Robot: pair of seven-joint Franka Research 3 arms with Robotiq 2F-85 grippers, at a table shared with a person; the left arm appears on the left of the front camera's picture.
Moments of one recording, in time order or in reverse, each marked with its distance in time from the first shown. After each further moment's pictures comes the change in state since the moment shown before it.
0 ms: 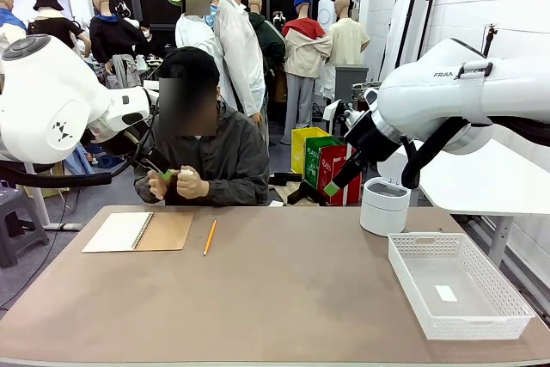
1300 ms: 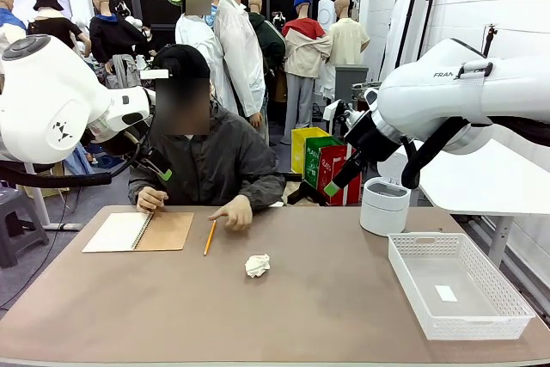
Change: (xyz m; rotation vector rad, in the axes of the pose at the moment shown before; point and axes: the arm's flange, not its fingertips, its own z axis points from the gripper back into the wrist) left arm 0.000 0.000 0.000 0.000 0.000 0.000; right arm 0.000 0.000 0.000 0.000 0.000 0.000
